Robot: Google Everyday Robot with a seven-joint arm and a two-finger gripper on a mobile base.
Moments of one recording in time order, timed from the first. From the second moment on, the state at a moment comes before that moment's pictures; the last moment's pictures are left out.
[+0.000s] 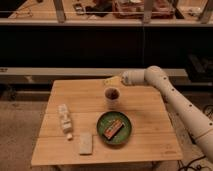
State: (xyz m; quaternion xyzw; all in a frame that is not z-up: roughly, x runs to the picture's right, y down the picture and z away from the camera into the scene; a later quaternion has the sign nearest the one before) arm 0.052 -0.063 0.803 0.34 -0.23 -0.72 0.56
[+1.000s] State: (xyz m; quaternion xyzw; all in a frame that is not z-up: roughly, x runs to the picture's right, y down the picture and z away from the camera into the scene) arm 0.056 -0.050 0.785 0.28 -0.25 -0.76 0.53
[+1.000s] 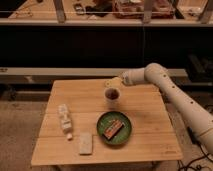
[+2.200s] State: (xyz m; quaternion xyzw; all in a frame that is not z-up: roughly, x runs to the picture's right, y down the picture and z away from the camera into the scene) arm 0.037 0.007 0.704 0.19 -0.29 -0.78 0.51
